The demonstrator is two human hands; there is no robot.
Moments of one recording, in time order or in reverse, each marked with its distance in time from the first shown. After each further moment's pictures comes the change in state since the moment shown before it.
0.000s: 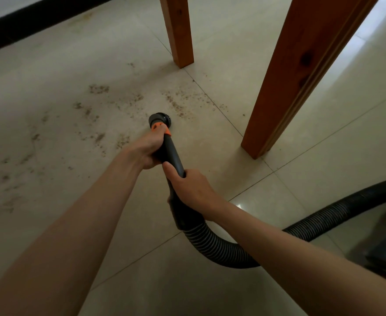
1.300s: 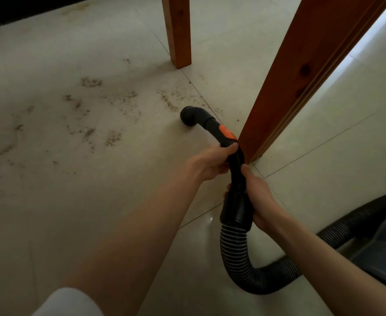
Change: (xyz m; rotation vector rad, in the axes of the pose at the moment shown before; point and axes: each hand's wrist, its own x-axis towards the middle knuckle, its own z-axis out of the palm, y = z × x) left_hand 0.013 -0.024 0.121 -0.039 -0.431 0.060; right_hand -0.025 0.050 -0.084 0.704 0.313 0.314
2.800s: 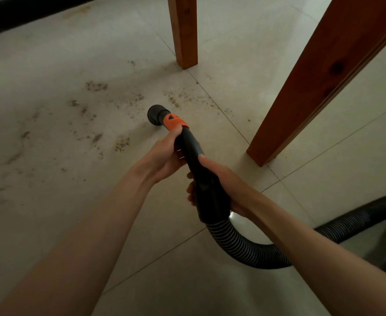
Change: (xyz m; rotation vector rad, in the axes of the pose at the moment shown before) left_hand -0.040 0.013 -0.114 -0.306 0.081 0.197; right_hand 0.015 -0.006 0.071 -0.287 -0.566 -0.039
